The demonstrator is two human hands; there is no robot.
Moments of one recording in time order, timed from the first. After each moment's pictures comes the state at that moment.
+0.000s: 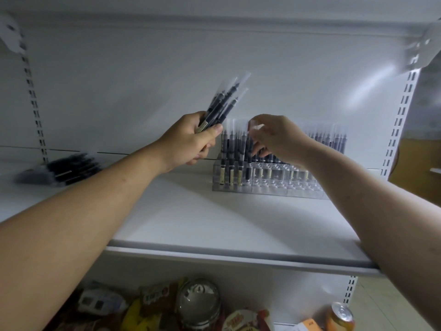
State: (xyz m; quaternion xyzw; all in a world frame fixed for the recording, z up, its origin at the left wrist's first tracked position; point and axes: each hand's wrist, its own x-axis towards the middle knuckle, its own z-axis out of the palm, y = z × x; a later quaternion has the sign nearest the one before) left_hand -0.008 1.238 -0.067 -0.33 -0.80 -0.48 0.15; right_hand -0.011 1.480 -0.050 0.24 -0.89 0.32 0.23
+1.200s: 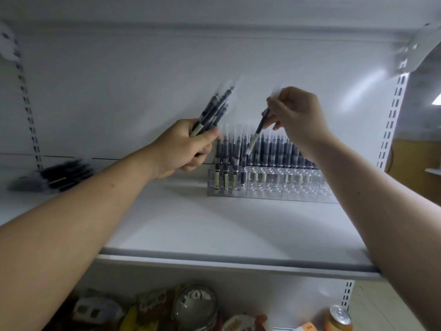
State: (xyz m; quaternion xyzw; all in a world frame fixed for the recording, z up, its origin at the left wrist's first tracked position) left_hand -0.001 1.242 -0.065 -0.32 -0.77 -0.55 0.09; right_hand -0.011 1.502 -0.028 0.25 -0.75 0.49 0.37
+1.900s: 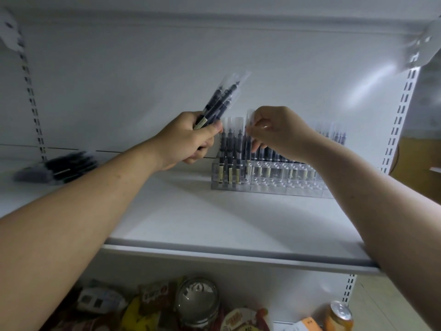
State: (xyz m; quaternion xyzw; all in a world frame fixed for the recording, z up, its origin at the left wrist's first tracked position) left_hand -0.007 1.239 -0.066 -0.33 -0.78 -0.52 0.11; right_hand -0.002 1.484 -0.044 0.28 -0.88 0.29 0.24
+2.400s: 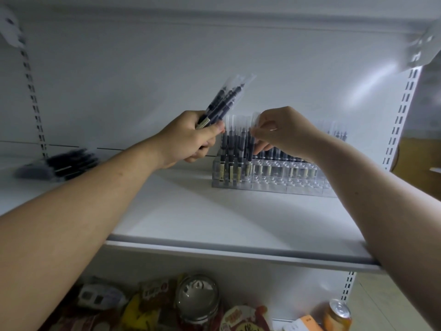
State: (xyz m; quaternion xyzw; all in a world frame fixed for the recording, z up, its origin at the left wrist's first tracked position) left_hand -0.004 1.239 -0.066 -0.33 -0.79 -0.50 0.11; right_hand -0.003 1.489 -0.042 0.25 -0.90 0.29 0.21
